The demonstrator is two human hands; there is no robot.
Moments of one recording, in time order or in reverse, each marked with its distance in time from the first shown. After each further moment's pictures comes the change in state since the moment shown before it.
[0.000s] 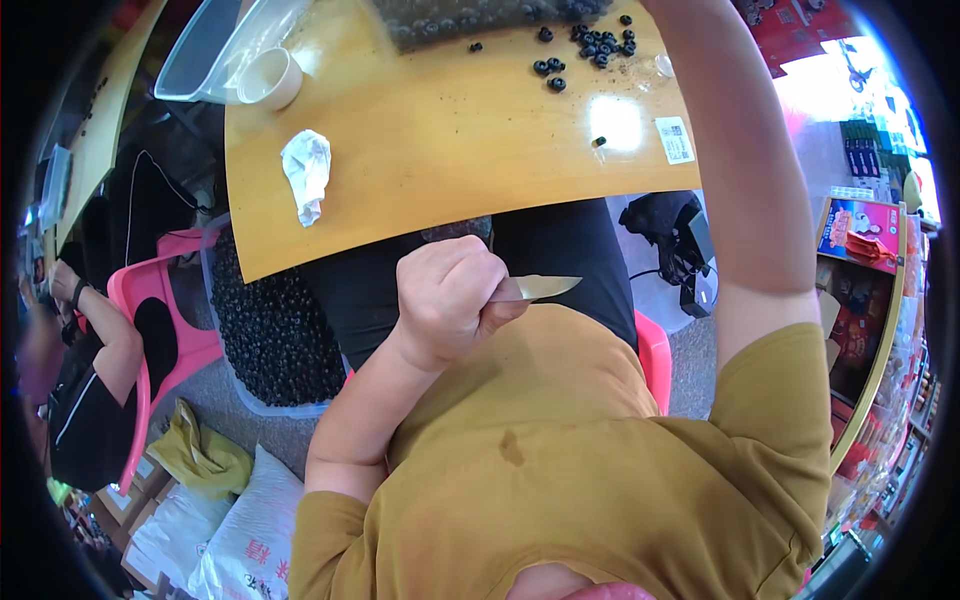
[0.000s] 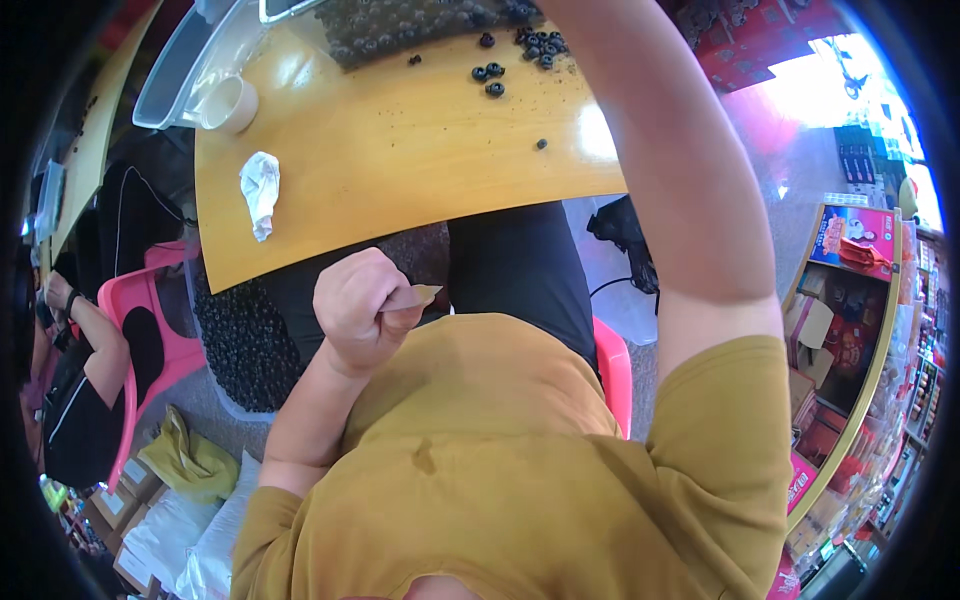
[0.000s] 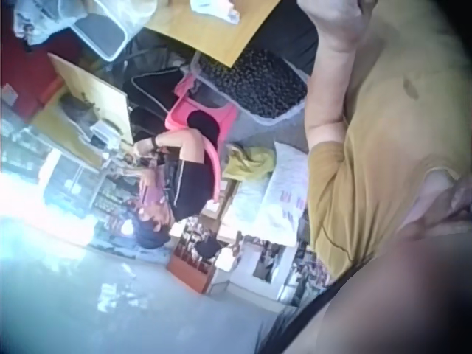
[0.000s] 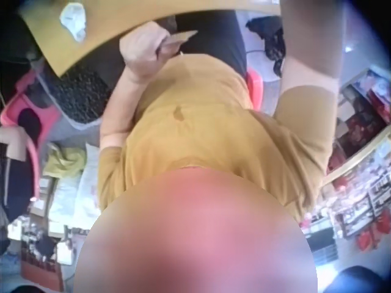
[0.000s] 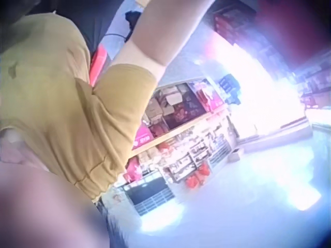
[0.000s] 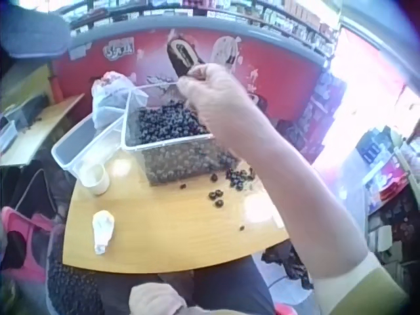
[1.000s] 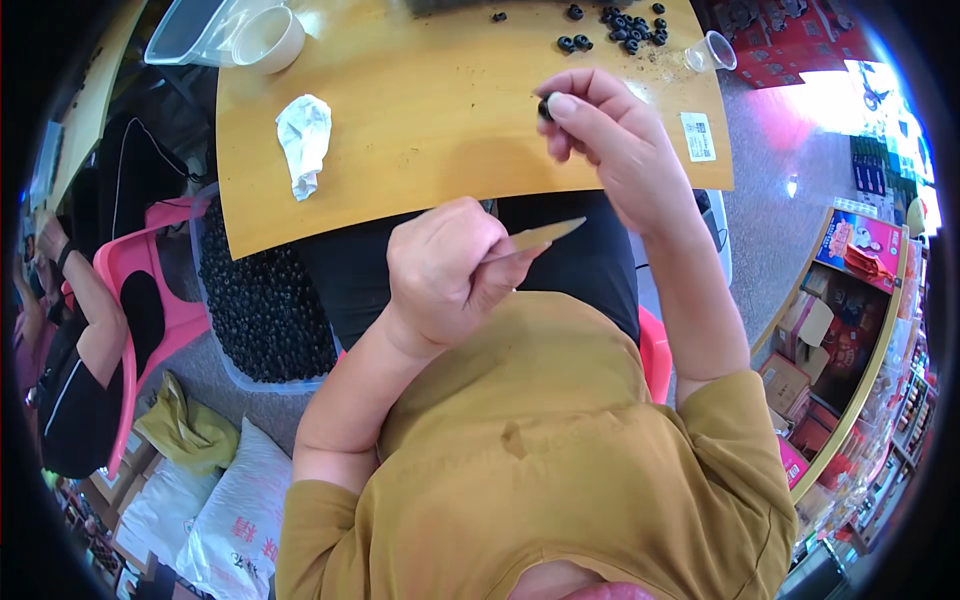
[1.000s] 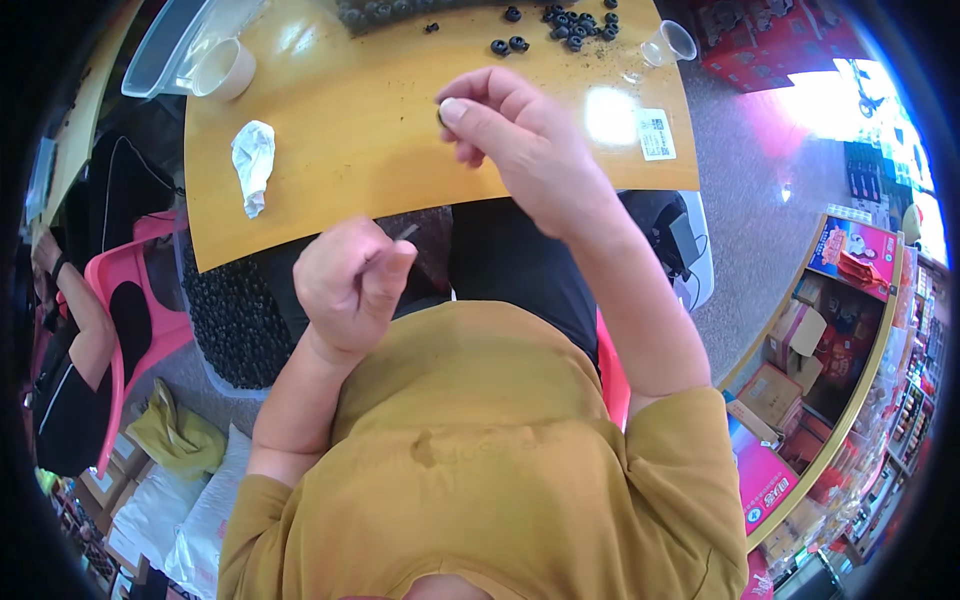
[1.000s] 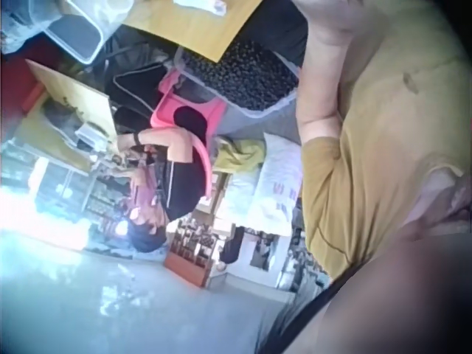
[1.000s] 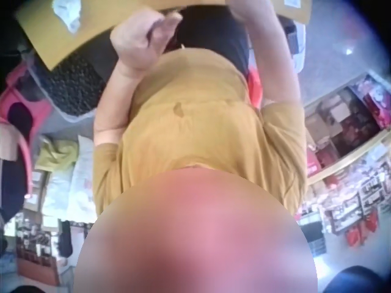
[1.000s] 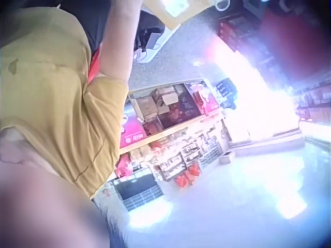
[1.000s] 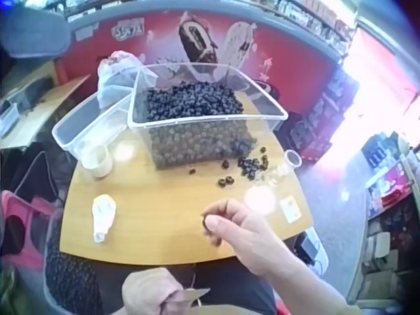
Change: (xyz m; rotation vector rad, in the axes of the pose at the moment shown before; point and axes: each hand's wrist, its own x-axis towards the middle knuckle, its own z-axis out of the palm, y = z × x) left_hand 0.003 -0.002 -0.011 -0.068 0.034 -0.210; right_hand -0.121 0.099 0.034 0.510 -0.389 0.390
